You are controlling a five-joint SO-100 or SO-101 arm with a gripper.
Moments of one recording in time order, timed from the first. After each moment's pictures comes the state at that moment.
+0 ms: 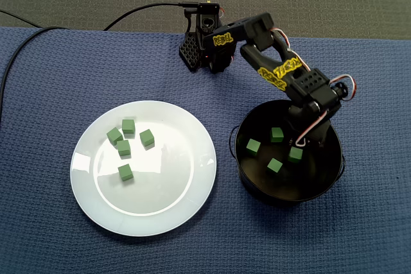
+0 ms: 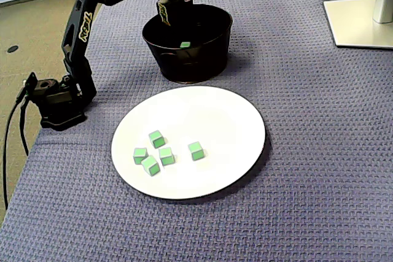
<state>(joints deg) -36.0 58.1 49.4 93.2 -15.2</state>
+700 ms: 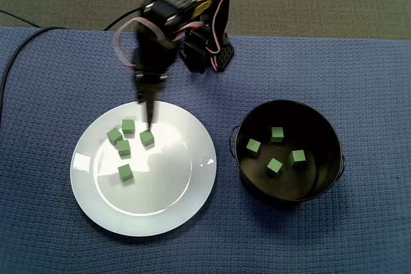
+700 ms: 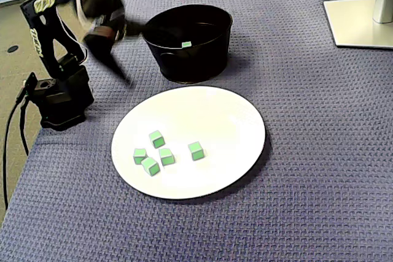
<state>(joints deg) 37.9 107.7 94.1 78.0 -34.1</state>
